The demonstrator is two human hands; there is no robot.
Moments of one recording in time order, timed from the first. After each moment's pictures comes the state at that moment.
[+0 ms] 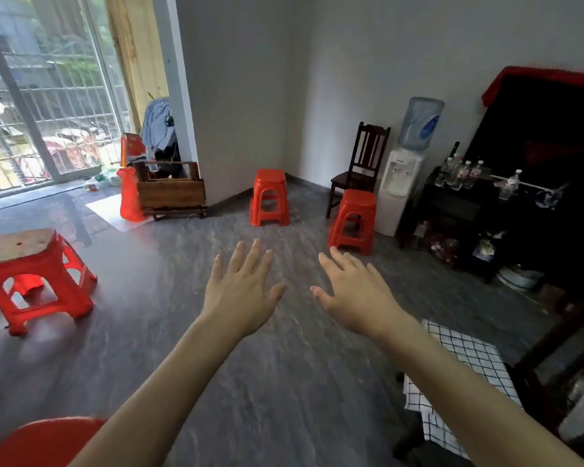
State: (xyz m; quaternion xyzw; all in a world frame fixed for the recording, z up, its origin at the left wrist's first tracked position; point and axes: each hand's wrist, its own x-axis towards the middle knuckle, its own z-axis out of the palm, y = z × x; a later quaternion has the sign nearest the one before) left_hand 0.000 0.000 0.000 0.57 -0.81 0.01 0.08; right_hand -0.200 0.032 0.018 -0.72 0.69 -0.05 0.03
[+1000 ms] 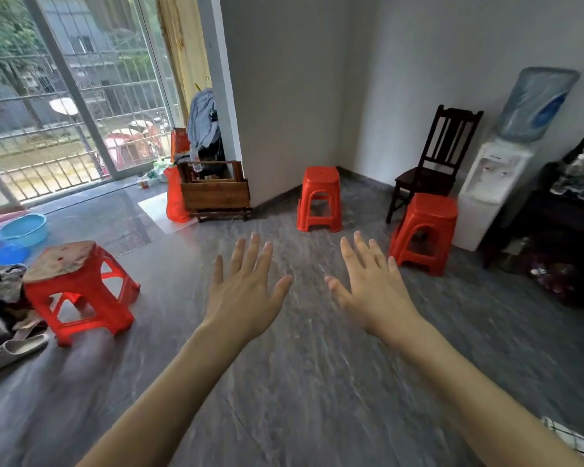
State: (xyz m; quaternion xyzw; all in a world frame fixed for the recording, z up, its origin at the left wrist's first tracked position) left_hand 0.024 -0.330 -0.021 0.67 -0.74 0.00 0.08; right_hand -0.195 -0.335 -0.028 -0.75 0.65 -0.14 0.04
